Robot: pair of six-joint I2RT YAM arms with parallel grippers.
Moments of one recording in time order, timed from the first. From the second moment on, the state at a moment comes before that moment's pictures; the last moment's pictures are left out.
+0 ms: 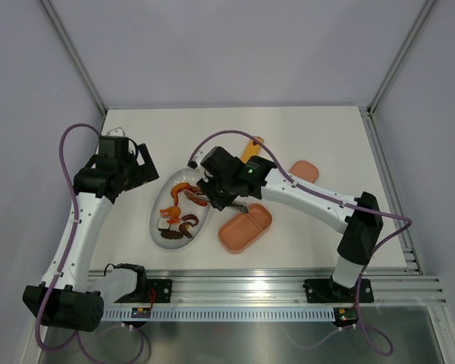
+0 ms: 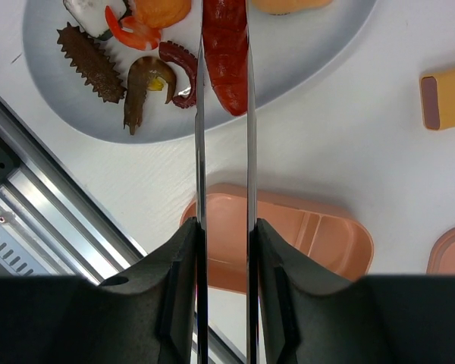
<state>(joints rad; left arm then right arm) -0.12 1.08 1.18 -0.94 -0.15 -0.45 1.02 1.77 1.66 -0.84 0.02 0.12</state>
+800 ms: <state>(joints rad) -0.12 1.08 1.18 -0.94 -0.15 -0.45 1.02 1.34 1.29 -0.96 0.11 0.36</state>
